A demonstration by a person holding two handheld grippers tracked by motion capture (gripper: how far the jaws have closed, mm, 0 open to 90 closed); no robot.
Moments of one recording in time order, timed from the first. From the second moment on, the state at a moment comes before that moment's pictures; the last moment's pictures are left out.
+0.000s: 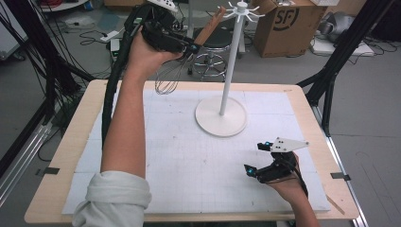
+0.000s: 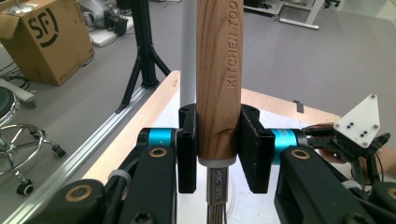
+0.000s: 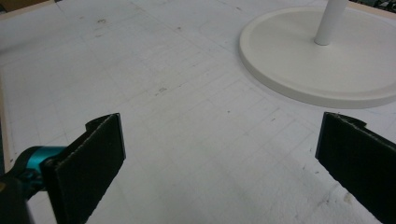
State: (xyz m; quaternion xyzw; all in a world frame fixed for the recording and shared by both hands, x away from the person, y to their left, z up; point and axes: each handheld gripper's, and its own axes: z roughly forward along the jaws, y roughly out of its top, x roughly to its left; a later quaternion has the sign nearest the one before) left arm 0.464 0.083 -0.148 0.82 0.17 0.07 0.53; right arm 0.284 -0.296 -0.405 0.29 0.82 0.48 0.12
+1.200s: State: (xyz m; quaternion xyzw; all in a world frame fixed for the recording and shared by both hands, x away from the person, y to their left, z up) left arm 0.473 0.024 -0.174 0.85 0.19 0.07 0.48; right arm 0.283 -0.294 -0.403 0.29 0.82 0.48 0.12
